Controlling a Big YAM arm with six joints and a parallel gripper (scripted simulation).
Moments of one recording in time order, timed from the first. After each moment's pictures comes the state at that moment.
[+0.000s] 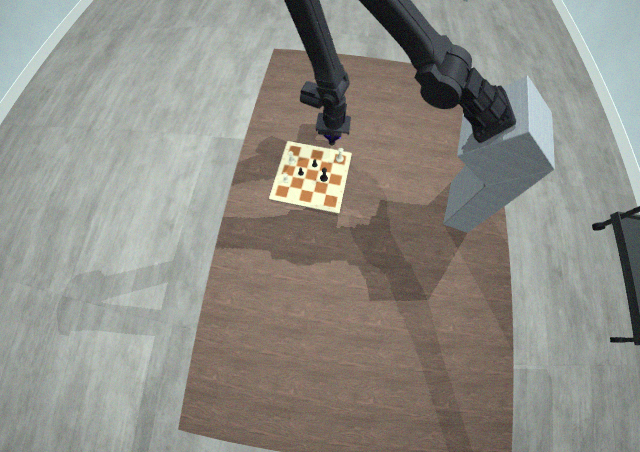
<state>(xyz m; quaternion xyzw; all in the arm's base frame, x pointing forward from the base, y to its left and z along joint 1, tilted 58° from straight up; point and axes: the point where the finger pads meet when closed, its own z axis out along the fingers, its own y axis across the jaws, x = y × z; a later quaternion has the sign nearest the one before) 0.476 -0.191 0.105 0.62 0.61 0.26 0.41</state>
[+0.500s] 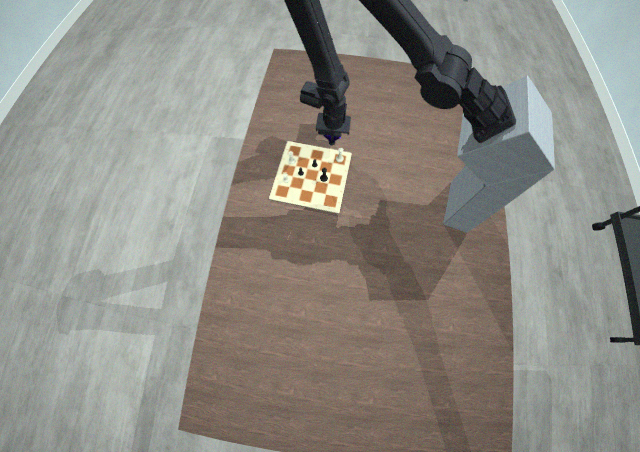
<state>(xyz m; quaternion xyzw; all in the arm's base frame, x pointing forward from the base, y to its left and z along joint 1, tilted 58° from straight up) 0.476 -0.191 0.105 0.62 0.61 0.26 0.41</state>
